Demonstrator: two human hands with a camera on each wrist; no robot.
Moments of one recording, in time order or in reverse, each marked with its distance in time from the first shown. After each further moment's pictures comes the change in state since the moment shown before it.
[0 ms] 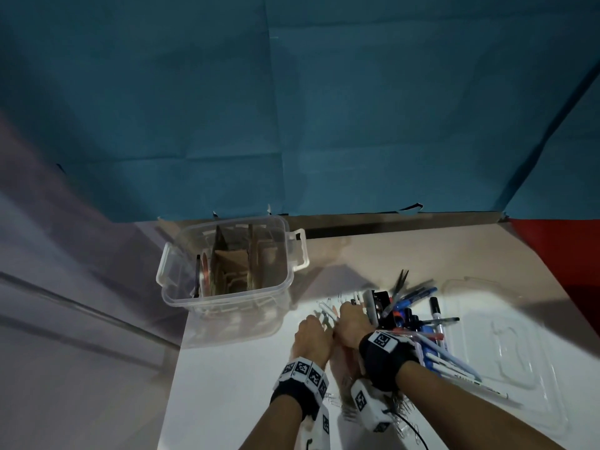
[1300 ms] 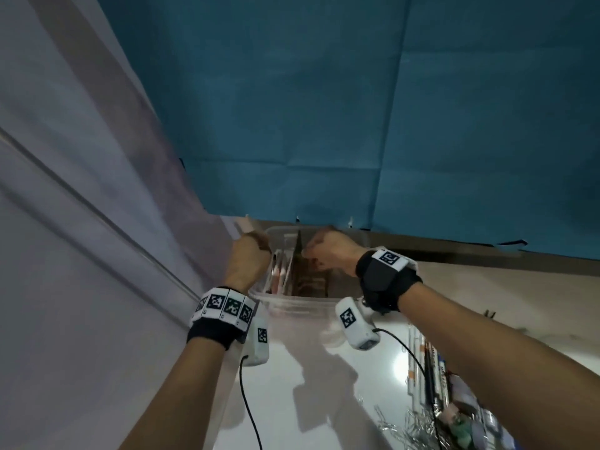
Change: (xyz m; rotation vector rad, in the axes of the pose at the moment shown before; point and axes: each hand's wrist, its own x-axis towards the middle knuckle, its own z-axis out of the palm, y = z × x) left_hand -0.004 -0.058 -0.299 -0.135 0.485 0.132; right_hand 0.006 -0.234 -0.066 0.393 -0.210 -0.450
